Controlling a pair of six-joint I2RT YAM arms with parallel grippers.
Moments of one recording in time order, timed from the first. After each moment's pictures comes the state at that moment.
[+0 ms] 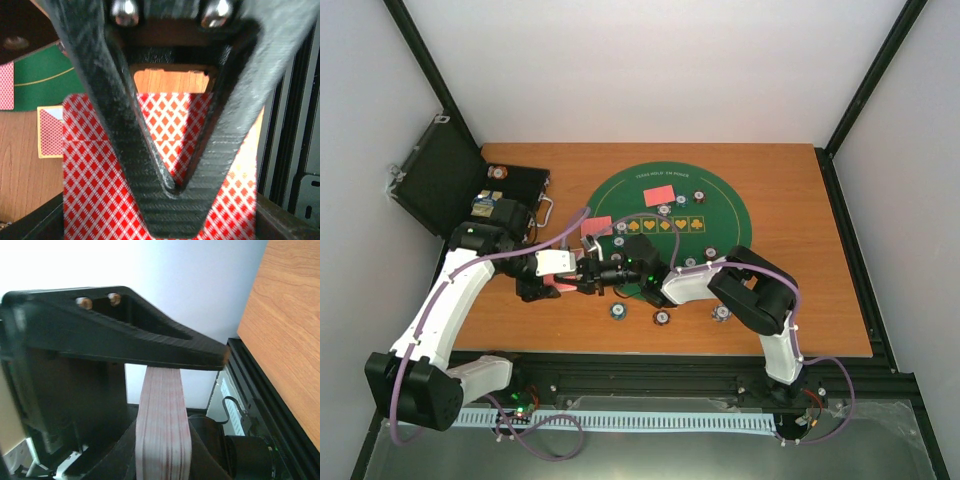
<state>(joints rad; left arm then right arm) -0.19 1.14 1.07 -1.26 0.38 1.17 0.98 2.00 1.03 1.01 -0.76 1.49</state>
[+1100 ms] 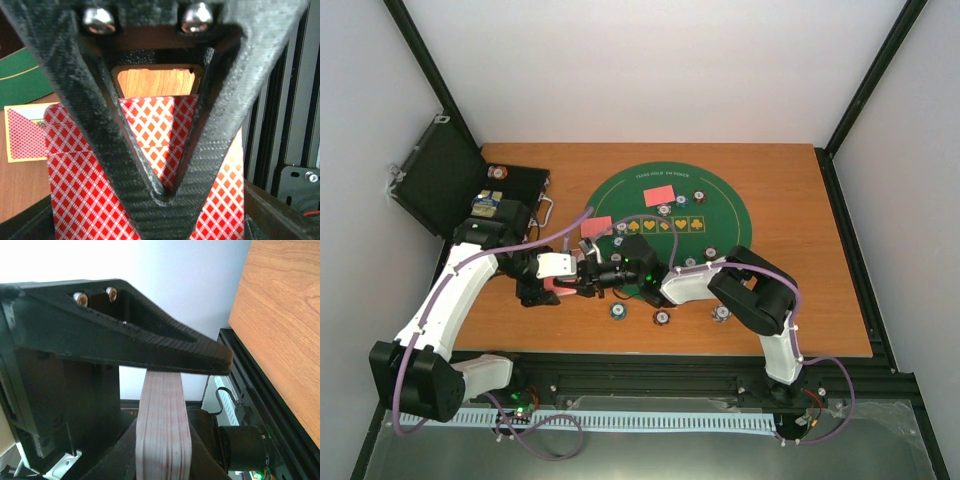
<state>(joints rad) -0.19 1.19 1.07 -1.32 0.40 1.20 0.99 2.00 1.04 0.93 -0.77 1.49</state>
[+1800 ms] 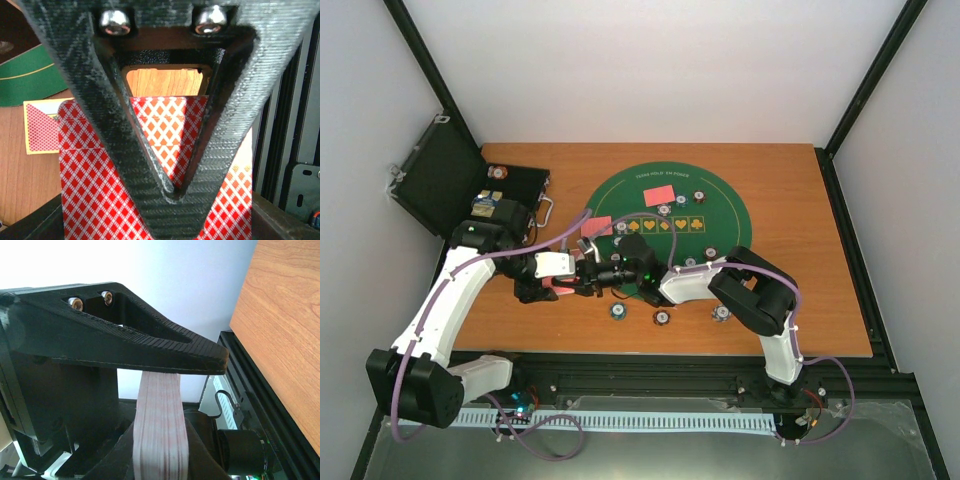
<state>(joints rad) -0.19 1.16 1.08 -1.30 0.38 1.20 0.99 2.00 1.05 0.91 -0.77 1.45</state>
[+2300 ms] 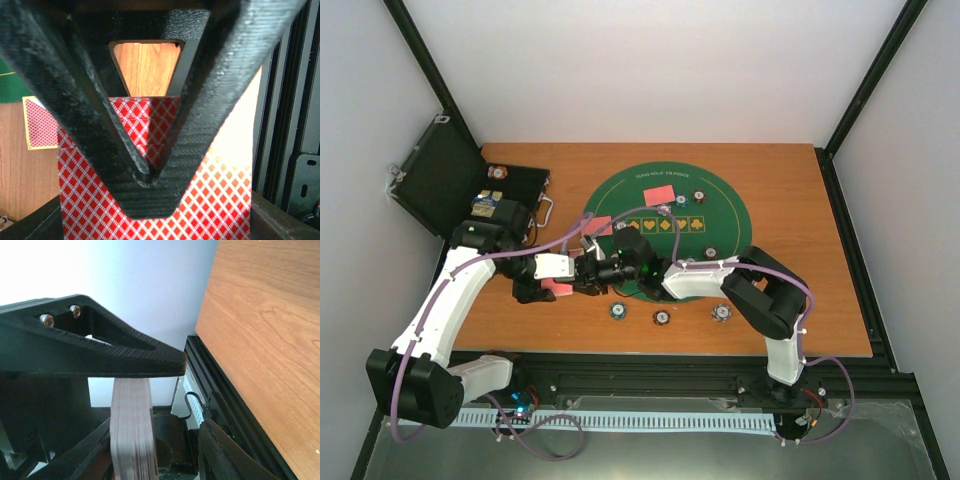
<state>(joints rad) -0.19 1.16 1.08 -1.31 0.34 1.23 0.98 1.93 1.09 0.63 -0.73 1.31</state>
